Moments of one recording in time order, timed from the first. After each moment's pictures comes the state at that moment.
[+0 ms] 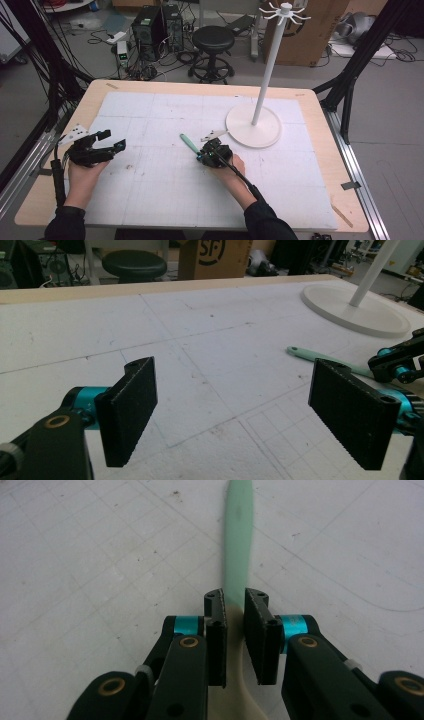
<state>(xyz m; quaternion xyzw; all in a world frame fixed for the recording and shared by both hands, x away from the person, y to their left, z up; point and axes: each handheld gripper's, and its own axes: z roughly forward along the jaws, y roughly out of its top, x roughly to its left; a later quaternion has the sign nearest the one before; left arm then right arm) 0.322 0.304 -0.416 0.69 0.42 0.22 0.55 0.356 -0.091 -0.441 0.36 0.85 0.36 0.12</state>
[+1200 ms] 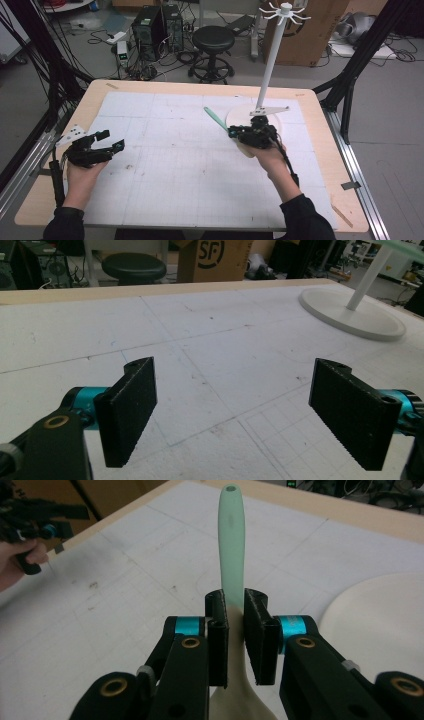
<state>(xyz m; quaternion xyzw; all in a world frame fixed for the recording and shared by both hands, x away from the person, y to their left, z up) 0.320 0.307 -0.417 0.68 0.42 0.22 0.56 0.358 -0.200 -0.345 0.37 0.79 0.49 0.09</state>
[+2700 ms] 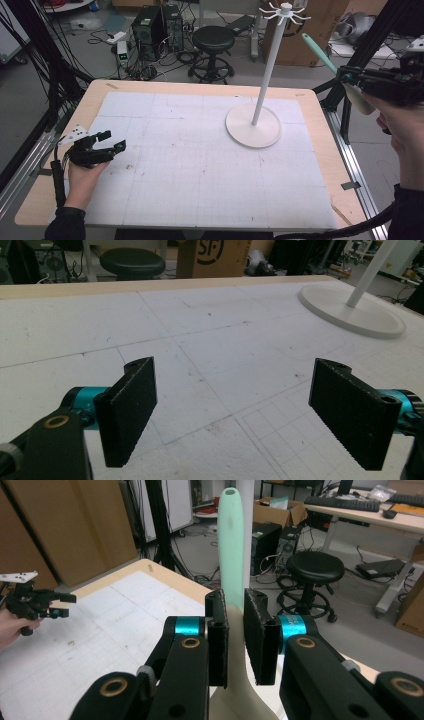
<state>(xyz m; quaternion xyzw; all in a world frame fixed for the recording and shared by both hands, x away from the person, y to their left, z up) 0.321 0.304 -0.418 0.68 0.43 0.21 0.55 0.301 -0.378 -0.129 0.36 0.73 0.52 0.23</state>
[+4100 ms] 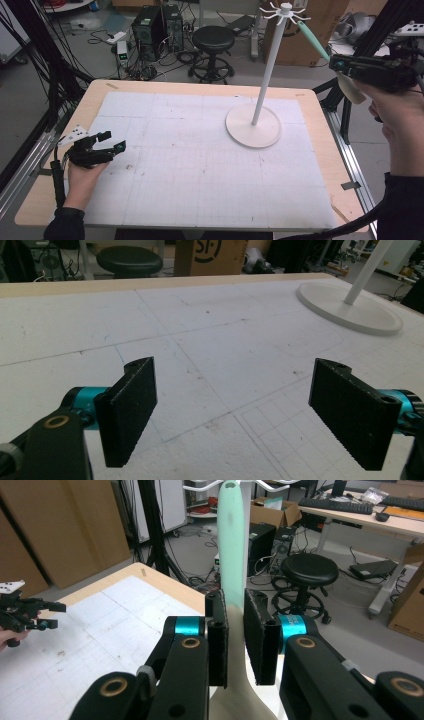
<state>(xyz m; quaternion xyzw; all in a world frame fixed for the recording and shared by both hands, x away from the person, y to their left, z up) 0.320 0.305 -0.418 0.69 0.43 0.21 0.55 0.319 -0.361 -0.117 0.37 0.73 0.52 0.24</state>
